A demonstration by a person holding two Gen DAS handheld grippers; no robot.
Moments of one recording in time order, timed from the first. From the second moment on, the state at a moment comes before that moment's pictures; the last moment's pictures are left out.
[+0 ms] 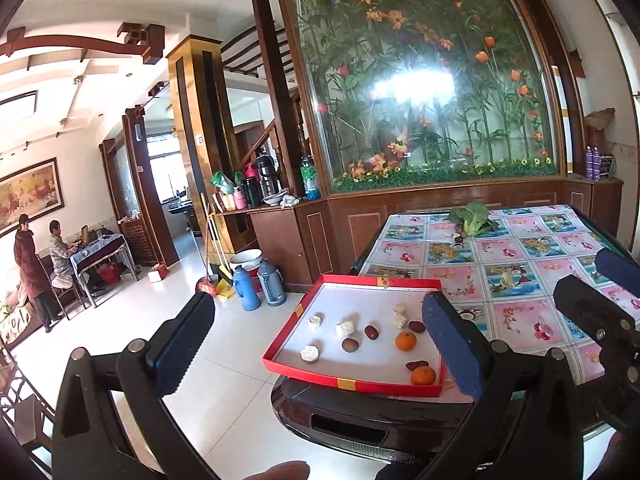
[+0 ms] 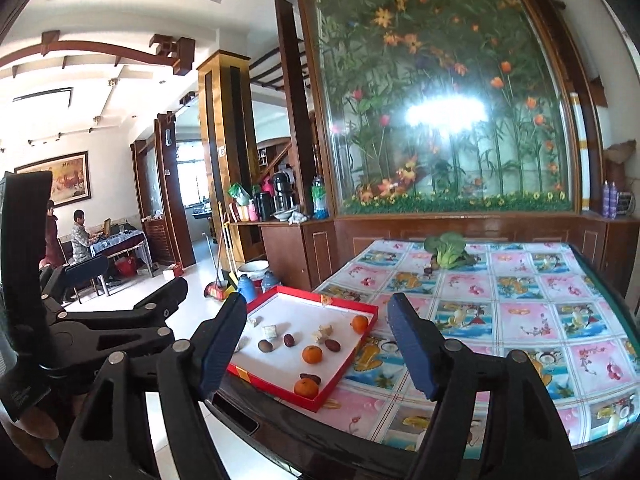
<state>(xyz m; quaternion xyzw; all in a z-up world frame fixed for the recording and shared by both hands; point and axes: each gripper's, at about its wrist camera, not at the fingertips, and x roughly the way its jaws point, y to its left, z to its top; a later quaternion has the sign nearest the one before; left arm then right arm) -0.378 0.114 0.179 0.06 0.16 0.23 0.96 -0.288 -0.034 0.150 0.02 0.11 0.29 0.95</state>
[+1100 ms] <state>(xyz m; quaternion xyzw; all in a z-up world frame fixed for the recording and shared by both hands) -0.398 0.133 0.163 0.02 0.16 0.20 0.97 -0.298 -0.015 0.136 0.01 0.11 0.30 0.95</state>
